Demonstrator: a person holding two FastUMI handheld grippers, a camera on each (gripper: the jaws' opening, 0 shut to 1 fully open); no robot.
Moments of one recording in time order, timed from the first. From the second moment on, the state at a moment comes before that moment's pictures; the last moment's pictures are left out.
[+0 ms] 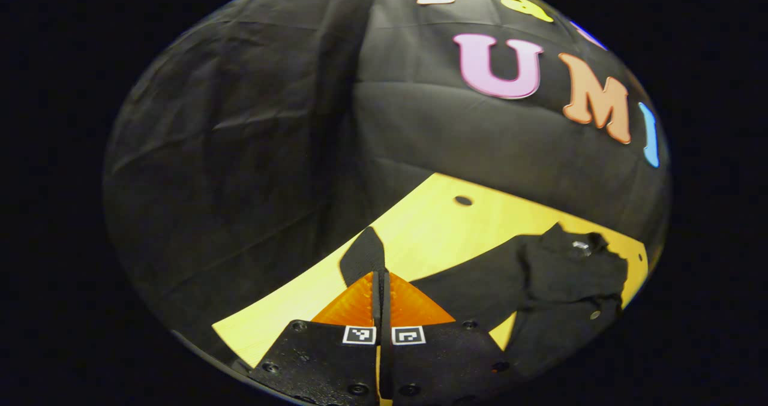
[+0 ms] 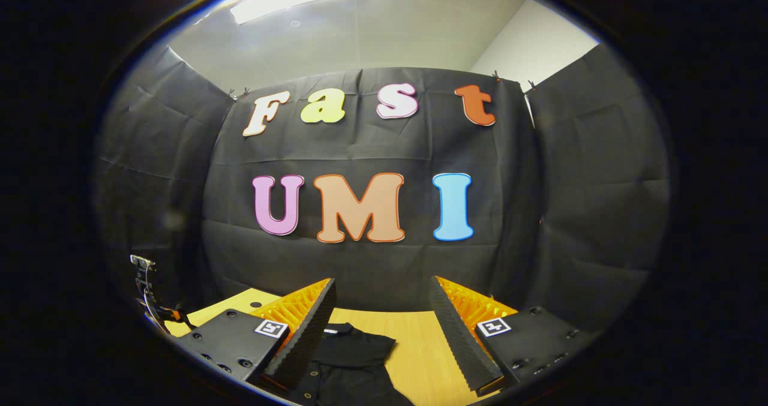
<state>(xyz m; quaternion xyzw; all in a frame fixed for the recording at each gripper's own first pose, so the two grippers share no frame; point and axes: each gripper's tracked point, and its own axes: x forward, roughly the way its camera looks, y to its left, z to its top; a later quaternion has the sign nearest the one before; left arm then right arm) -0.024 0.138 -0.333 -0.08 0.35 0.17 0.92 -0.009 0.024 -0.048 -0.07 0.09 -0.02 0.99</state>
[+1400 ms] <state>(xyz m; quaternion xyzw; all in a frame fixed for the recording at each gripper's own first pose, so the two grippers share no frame) 0.091 -0.418 -0.405 -0.06 0.37 -0.27 0.89 -0.020 -0.156 -0.120 0.03 0.18 -0.13 0.98</state>
